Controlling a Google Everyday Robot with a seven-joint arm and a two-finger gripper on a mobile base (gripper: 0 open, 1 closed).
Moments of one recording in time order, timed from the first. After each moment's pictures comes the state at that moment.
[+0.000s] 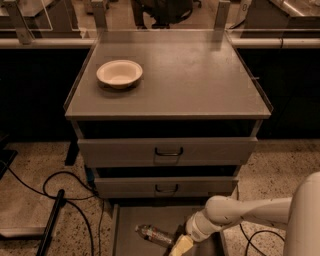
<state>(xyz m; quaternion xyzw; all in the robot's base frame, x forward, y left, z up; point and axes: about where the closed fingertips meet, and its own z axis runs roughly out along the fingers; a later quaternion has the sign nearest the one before) 0.429 -0.084 0.322 -0.46 0.84 0.24 0.12</state>
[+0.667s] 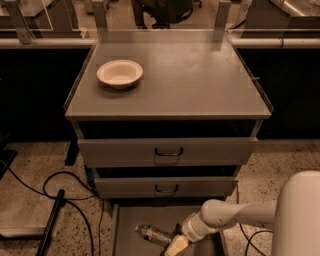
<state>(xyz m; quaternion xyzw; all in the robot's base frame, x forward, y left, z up) 0.441 -0.073 0.286 -0.45 0.85 0.25 0.14</state>
